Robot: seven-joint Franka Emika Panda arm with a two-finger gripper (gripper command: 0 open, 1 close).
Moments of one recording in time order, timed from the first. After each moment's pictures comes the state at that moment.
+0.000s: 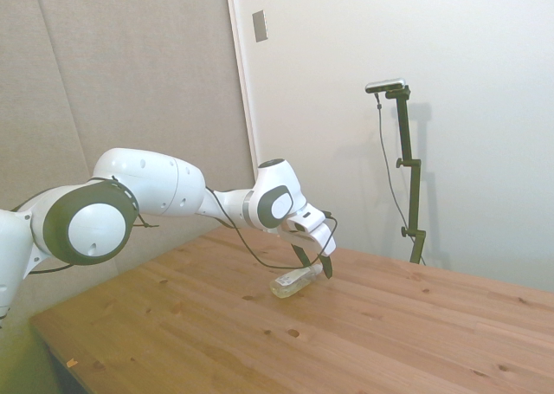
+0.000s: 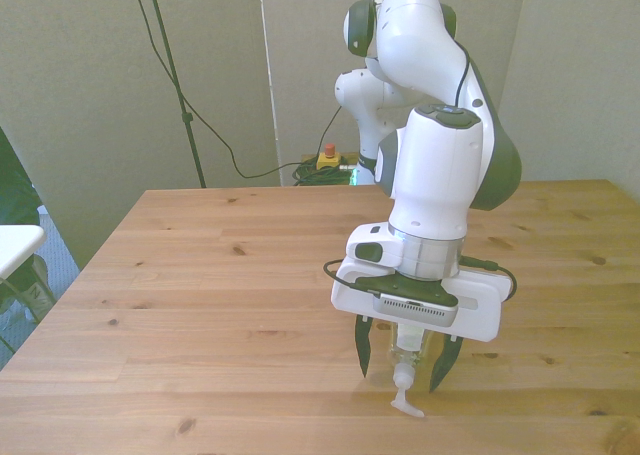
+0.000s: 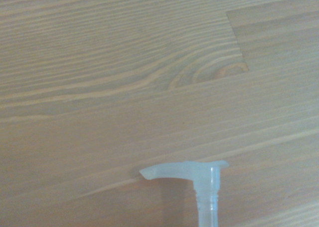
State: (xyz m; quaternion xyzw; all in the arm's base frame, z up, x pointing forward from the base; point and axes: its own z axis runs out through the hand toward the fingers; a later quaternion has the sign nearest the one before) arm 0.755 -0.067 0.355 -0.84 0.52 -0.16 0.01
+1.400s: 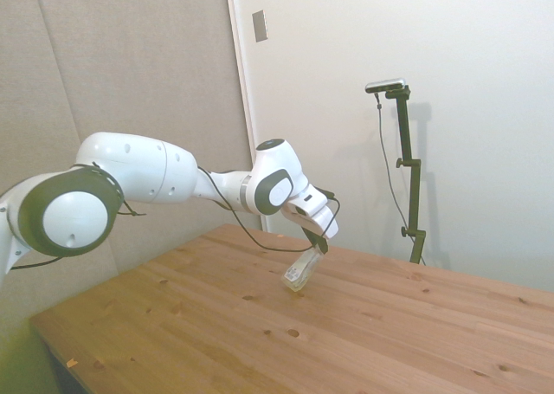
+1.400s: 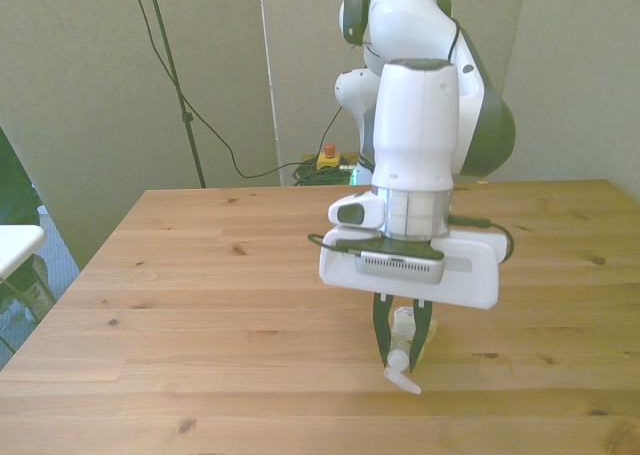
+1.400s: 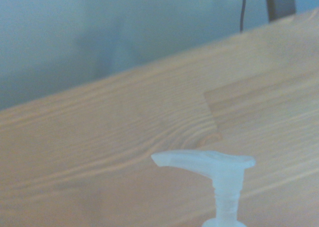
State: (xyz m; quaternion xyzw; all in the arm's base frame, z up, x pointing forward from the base) arm 0.738 -0.080 0.430 -0.80 0.54 -0.24 0.08
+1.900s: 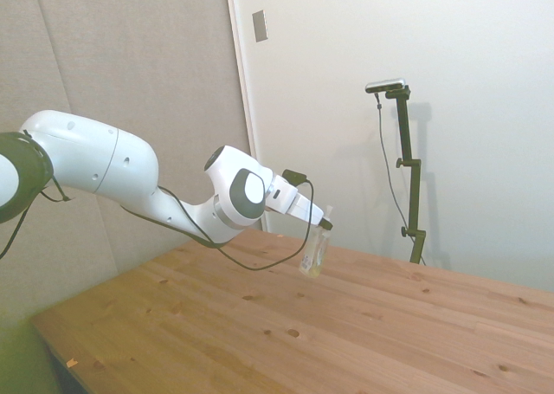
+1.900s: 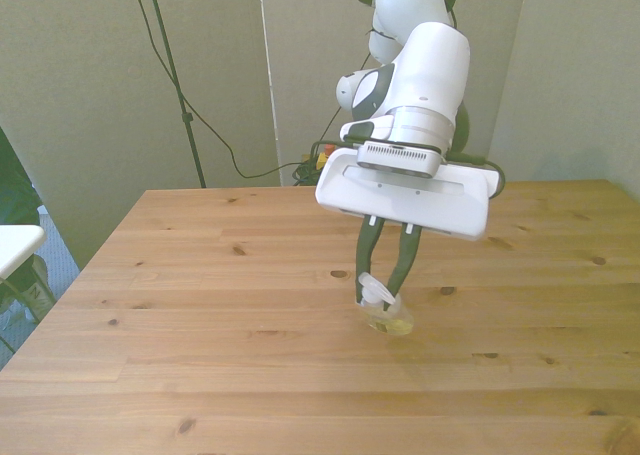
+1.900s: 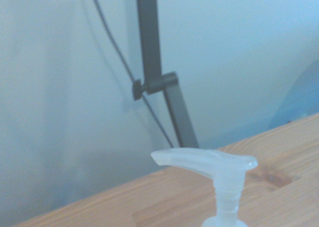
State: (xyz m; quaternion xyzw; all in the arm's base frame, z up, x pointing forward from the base) arm 0.671 -0.074 0.459 -0.71 0.54 -0.45 0.06
